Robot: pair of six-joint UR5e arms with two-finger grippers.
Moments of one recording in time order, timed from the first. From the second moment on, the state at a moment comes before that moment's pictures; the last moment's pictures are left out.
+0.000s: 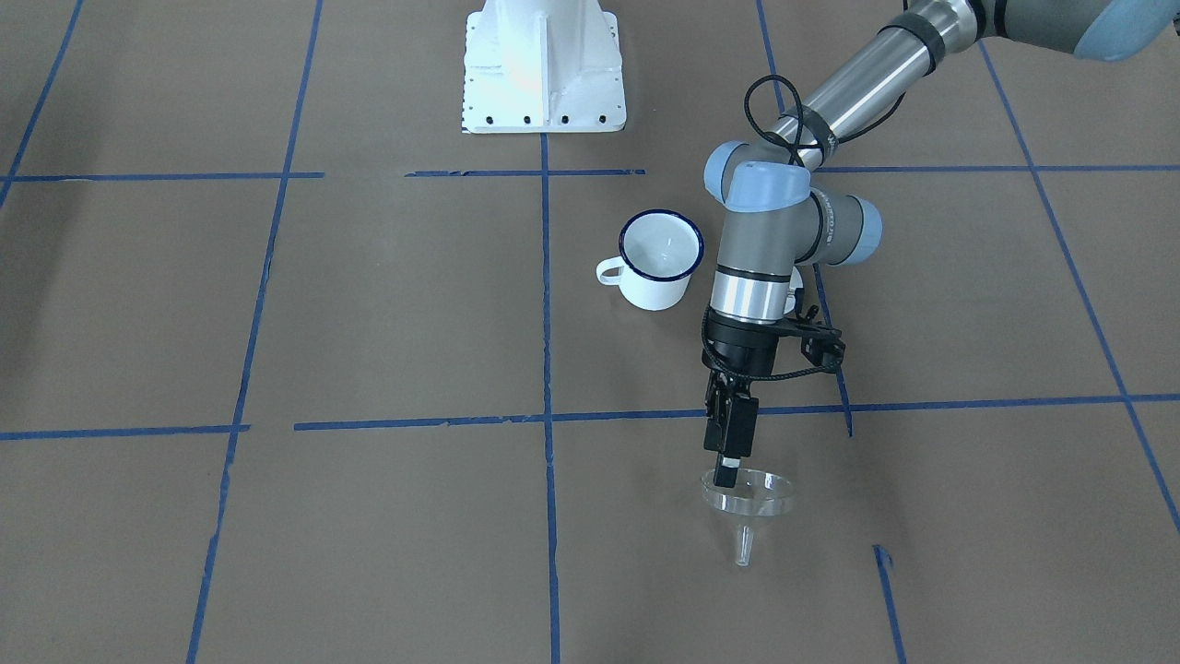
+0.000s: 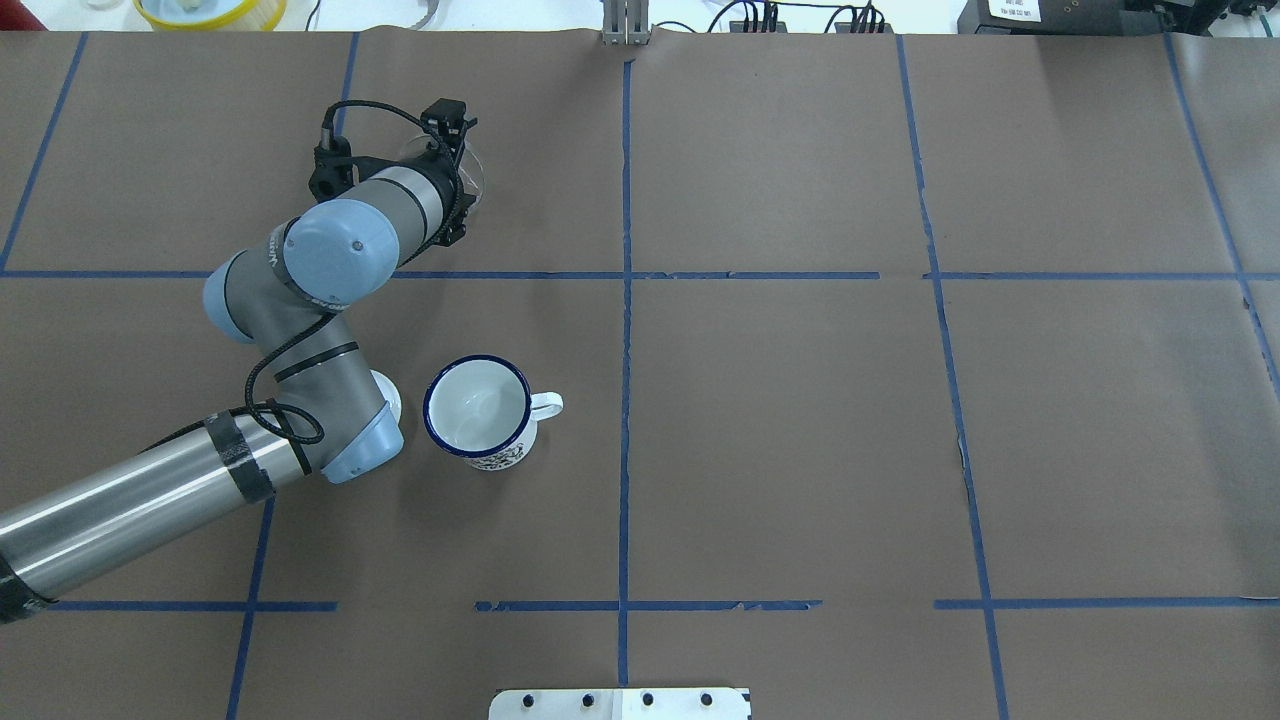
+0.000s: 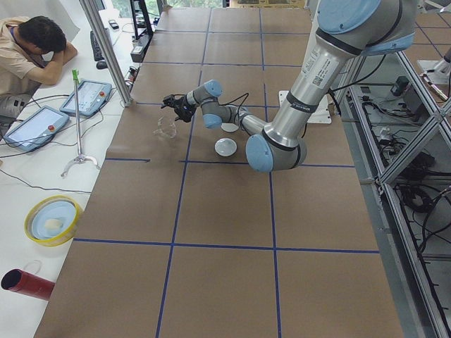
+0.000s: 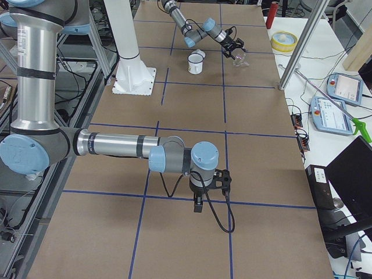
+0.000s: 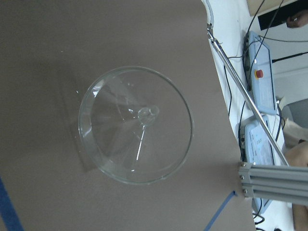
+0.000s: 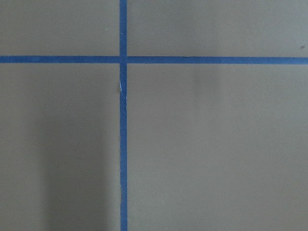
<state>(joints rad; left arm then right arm) -0.67 -2.21 -1.25 -2.47 -1.25 -2.53 1.57 -1.68 1.66 -1.57 2.29 0.01</state>
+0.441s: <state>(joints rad) -0.71 -2.22 -1.14 -2.56 -1.25 -2.55 1.57 -1.68 1.66 -1.57 2.29 0.01</state>
